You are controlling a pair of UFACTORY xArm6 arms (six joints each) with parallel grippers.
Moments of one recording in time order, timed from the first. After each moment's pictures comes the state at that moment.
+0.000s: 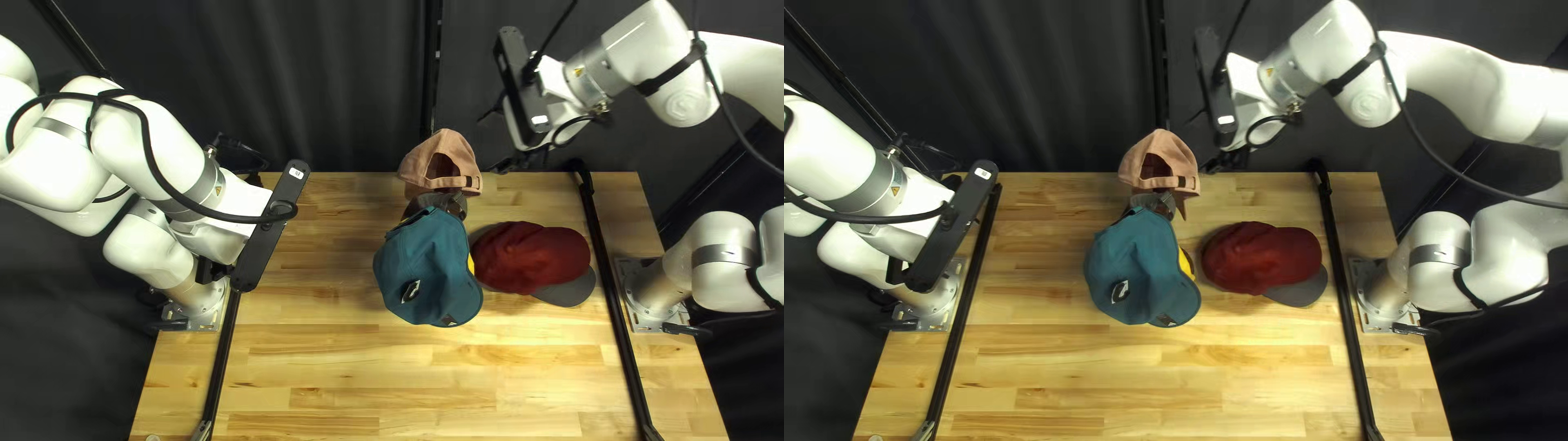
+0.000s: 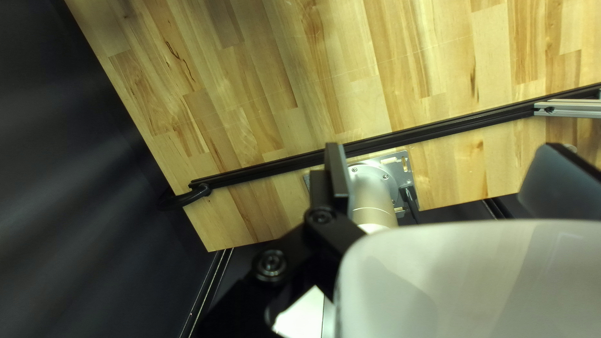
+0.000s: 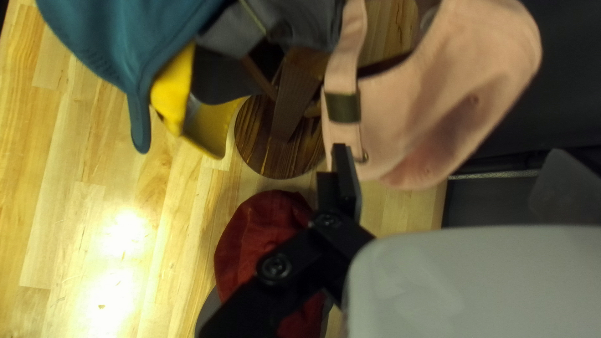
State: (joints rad) left arm -0.37 -0.77 -0.97 0.10 1.69 -0.04; right arm -0.29 -0.45 -0.99 0.16 0.88 -0.58
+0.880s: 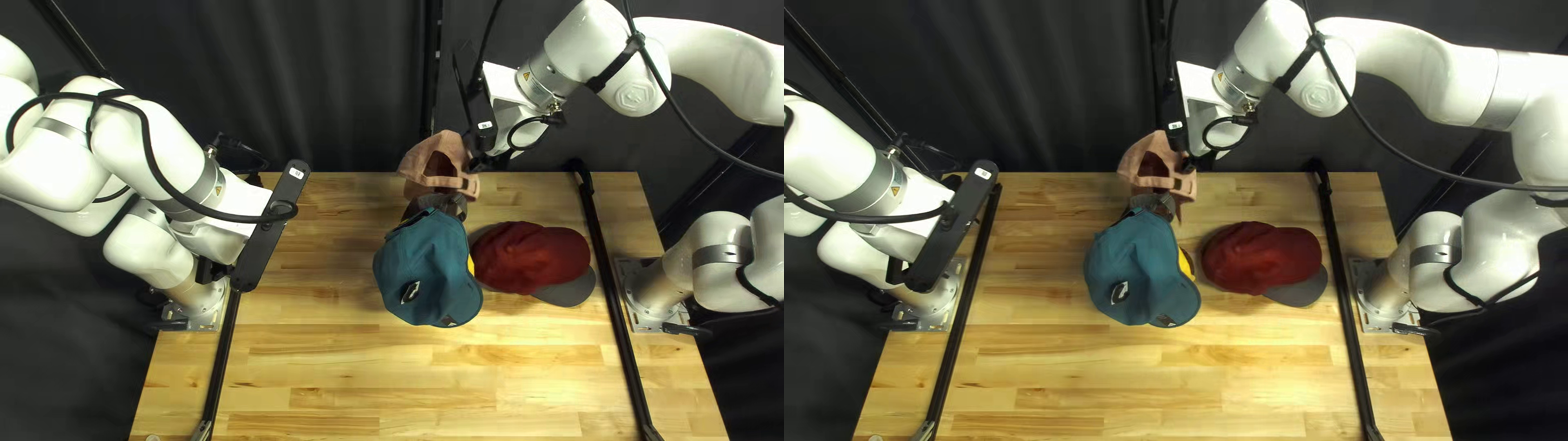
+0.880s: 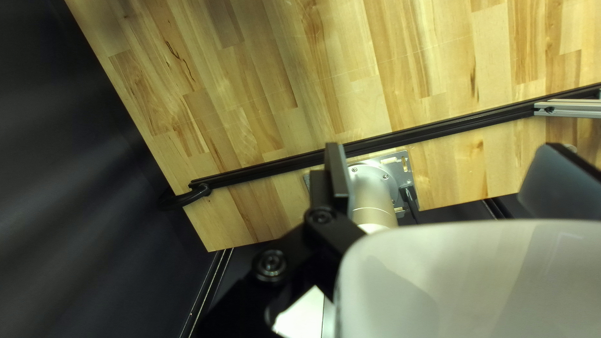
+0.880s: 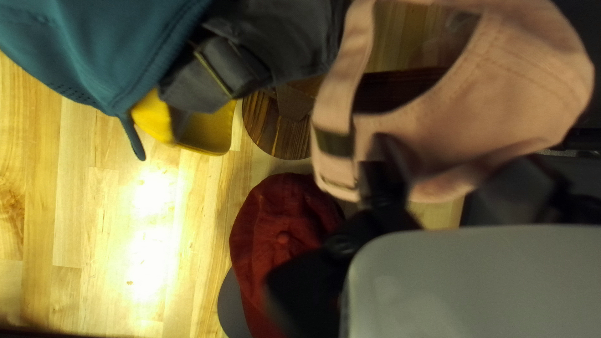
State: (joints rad) left arm -0.37 -0.77 -0.97 0.10 1.69 -0.04; right arm -0.30 -0.34 -1.14 0.14 1.06 -0.50
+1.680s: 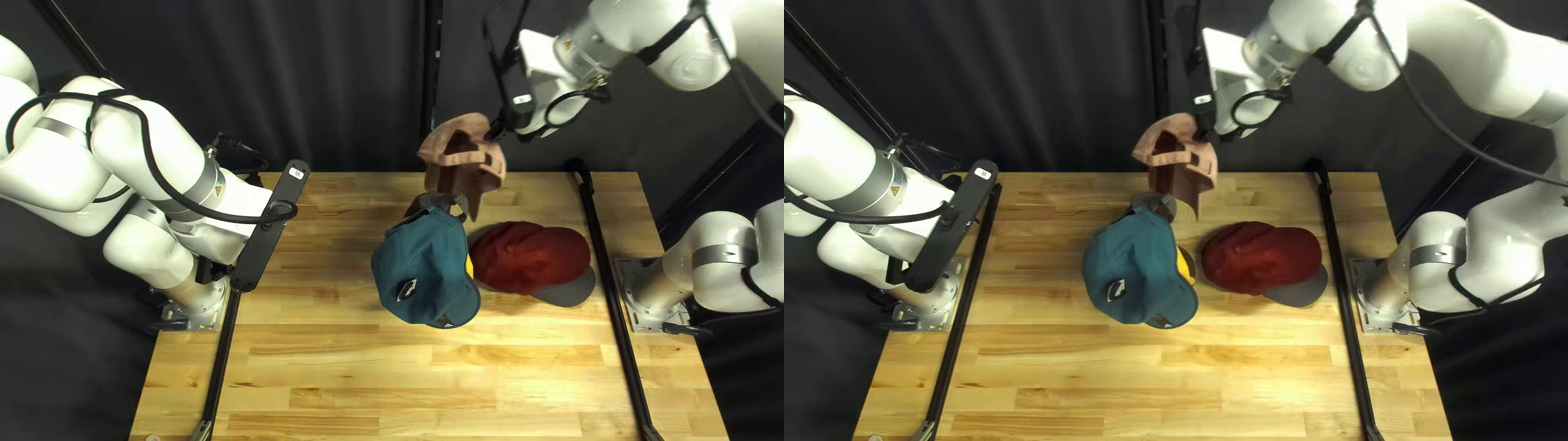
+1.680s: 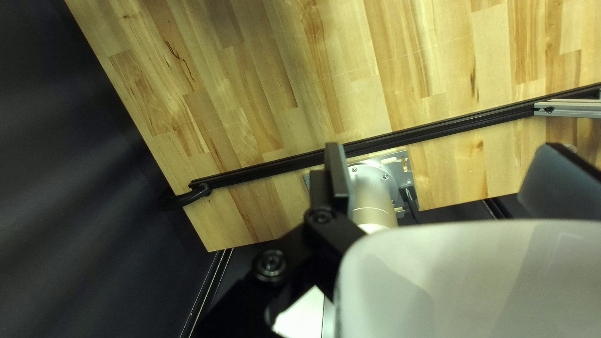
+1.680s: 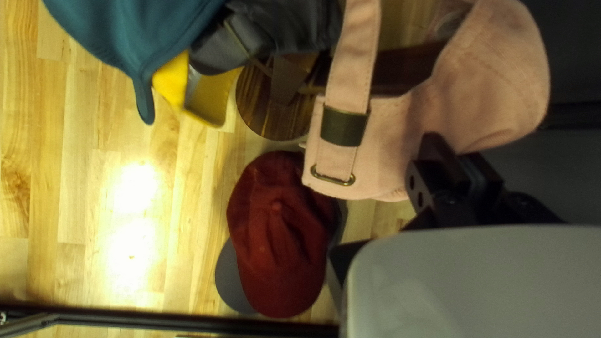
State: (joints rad) left arm -0.37 -0.77 -0.97 0.10 1.69 -0.04; right arm -0.31 -0.60 -1.15 0.03 1.27 -0.46
